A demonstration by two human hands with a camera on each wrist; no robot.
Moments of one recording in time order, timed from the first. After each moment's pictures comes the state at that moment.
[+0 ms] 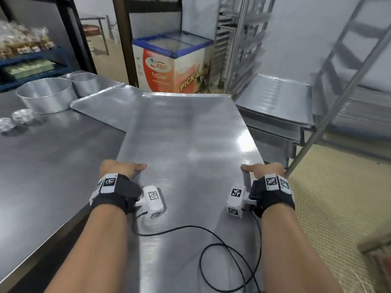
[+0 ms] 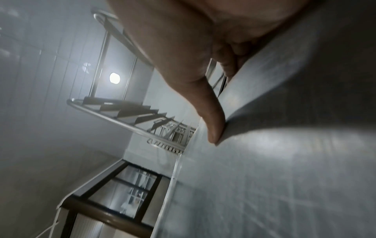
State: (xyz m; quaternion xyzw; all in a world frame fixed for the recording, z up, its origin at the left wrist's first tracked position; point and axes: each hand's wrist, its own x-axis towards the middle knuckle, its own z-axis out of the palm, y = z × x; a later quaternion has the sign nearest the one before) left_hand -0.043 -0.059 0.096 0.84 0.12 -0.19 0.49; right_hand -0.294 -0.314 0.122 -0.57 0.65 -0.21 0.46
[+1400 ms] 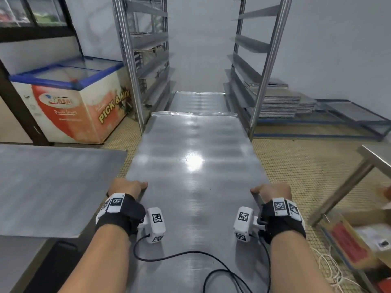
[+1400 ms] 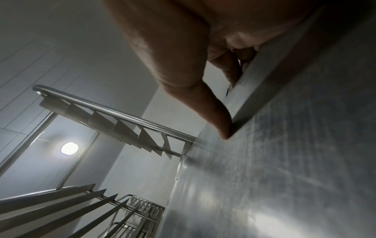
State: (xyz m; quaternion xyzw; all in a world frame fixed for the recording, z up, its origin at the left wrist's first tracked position) left_hand -0.033 -0.399 0.100 0.86 -0.13 -0.26 0.41; right_hand -0.369 -0.519 0.112 -0.38 0.75 -0.34 0.43
